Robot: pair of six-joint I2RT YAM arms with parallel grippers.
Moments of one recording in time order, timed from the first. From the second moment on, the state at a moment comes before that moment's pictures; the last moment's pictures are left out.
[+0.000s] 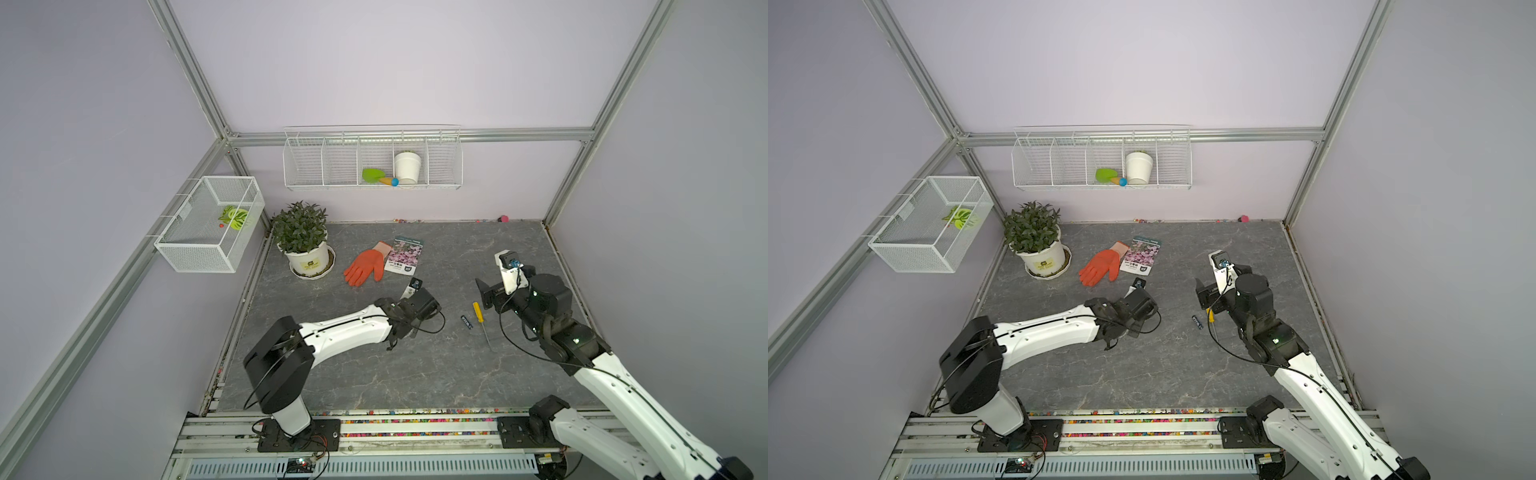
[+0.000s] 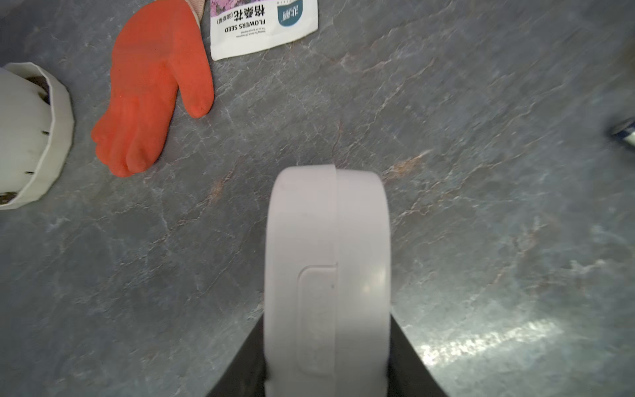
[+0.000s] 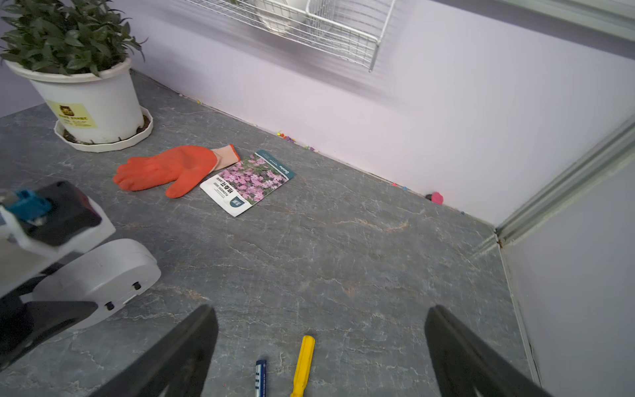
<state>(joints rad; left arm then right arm) -1.04 1.73 1.20 -0.65 -0.51 -0.42 0.44 0.84 0.78 -0.29 0.16 -0.15</state>
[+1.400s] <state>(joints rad) -0.70 1.15 0.90 -0.36 -0.36 -0.40 0.07 0.92 0.62 -0.24 0.17 0.10</state>
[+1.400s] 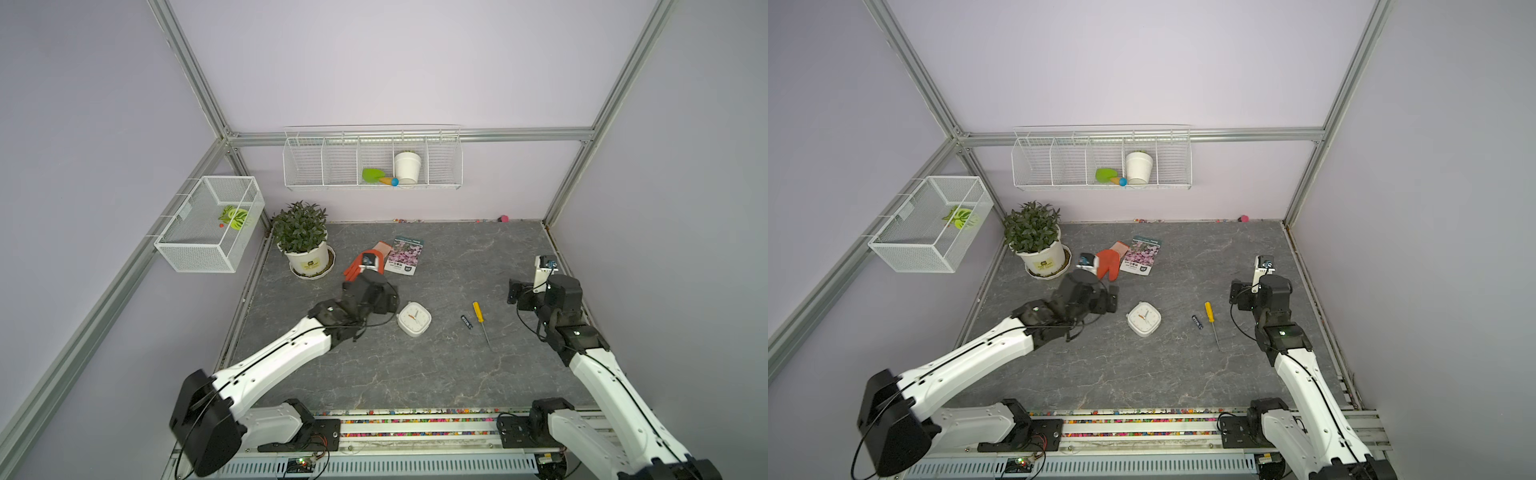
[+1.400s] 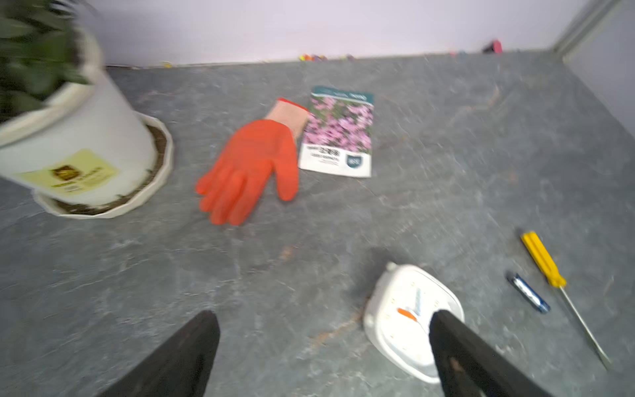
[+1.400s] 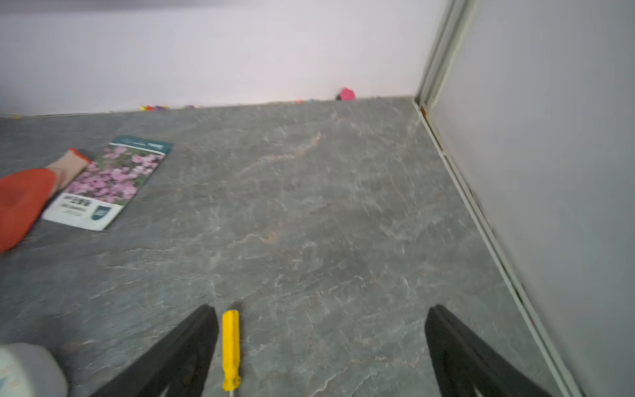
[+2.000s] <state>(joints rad) -0.25 0.90 0.55 -0.12 -0.58 -0.43 0.07 1.36 0.34 0.60 0.26 0.06</state>
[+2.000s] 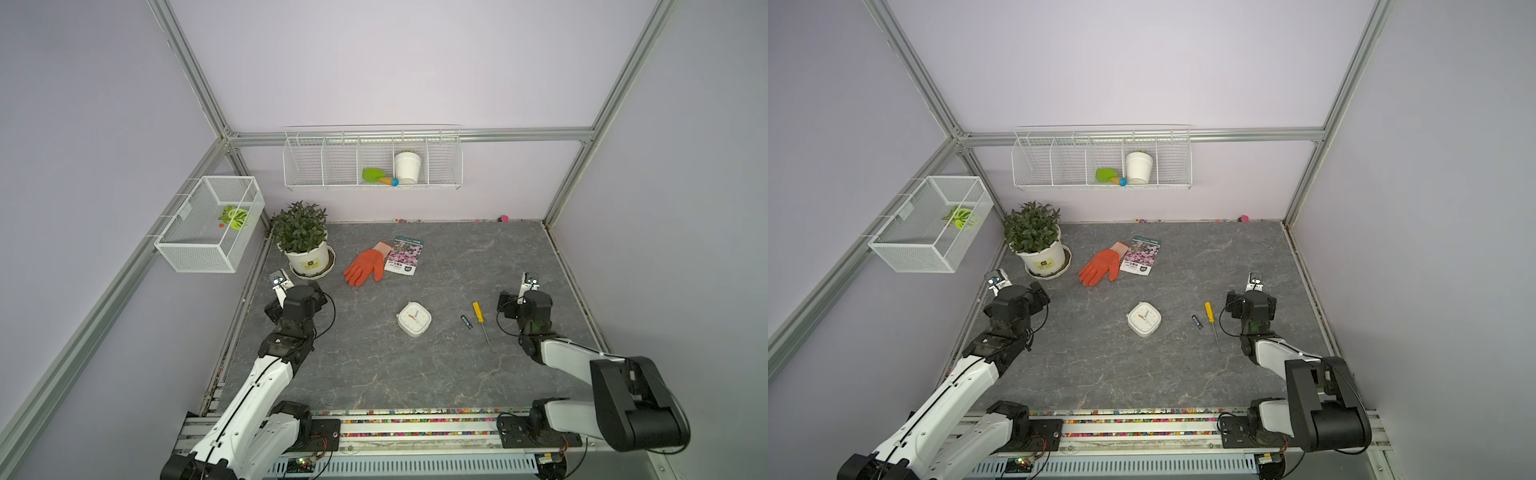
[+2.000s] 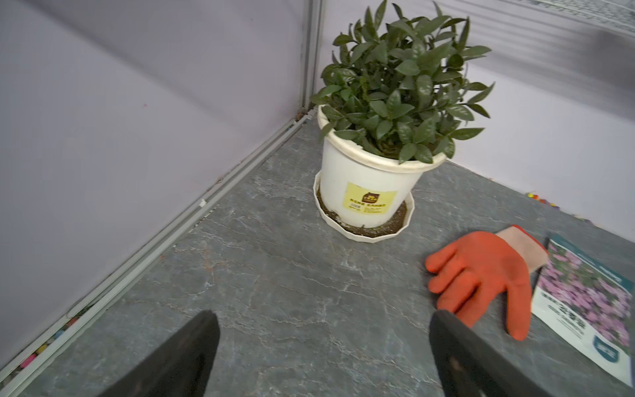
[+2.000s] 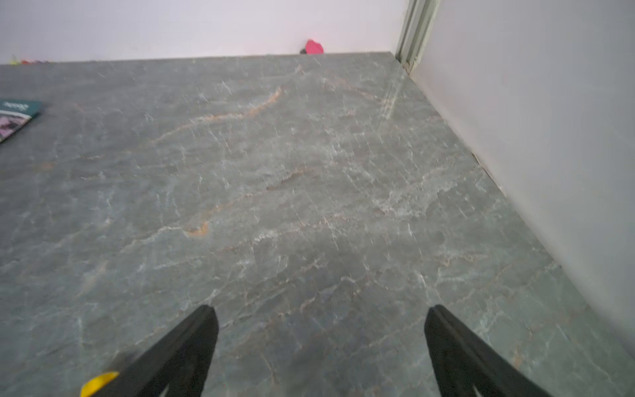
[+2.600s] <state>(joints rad) -0.04 1.06 0.29 0.39 -0.55 -0.27 0.05 1.53 0.37 0.79 0.27 0.03</state>
